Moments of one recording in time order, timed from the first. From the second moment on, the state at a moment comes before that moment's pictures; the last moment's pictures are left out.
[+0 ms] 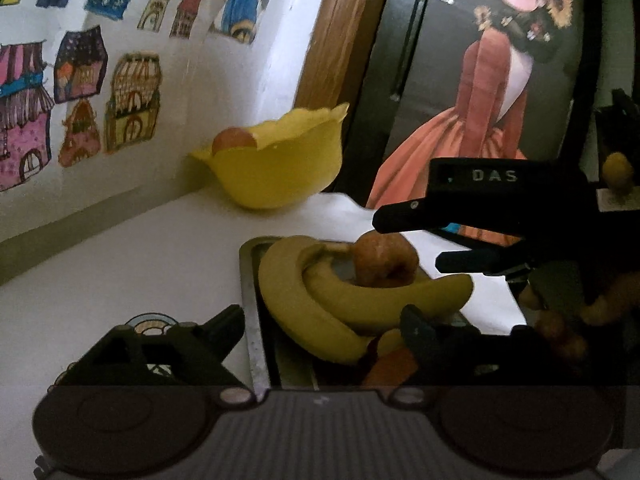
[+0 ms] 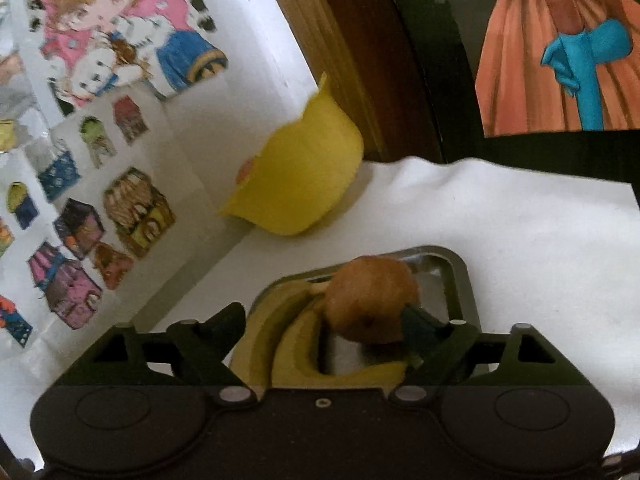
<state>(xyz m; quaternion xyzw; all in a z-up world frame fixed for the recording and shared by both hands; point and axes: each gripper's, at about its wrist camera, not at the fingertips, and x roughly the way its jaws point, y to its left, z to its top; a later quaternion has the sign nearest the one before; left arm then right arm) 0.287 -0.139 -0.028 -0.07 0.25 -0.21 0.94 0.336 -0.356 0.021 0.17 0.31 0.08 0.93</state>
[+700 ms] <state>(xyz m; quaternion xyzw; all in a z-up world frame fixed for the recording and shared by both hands) 0.189 -0.085 0.014 -0.17 0.14 -0.25 0.95 0.121 -0.333 0.045 0.16 0.14 0.03 0.98</state>
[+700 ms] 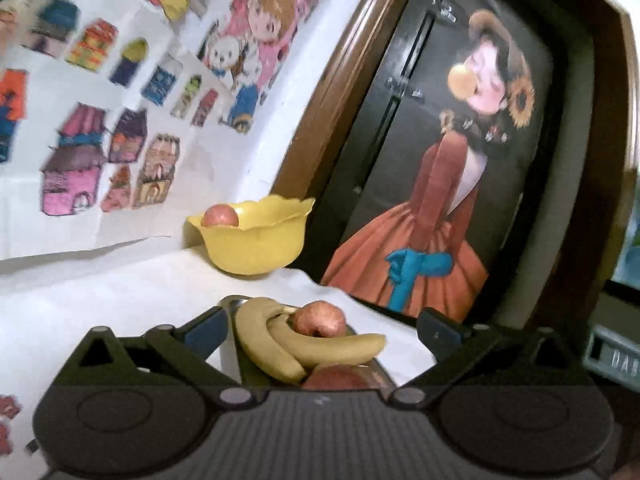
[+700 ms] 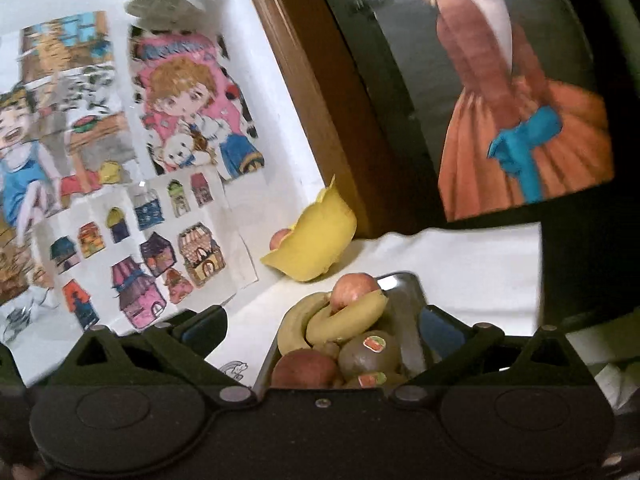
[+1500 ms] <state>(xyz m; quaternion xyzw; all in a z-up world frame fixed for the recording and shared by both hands) 0.020 -0.024 0.021 -0.04 0.10 -0.20 0.97 -0.057 -0.256 0.037 0.06 0.11 -0.02 0.99</state>
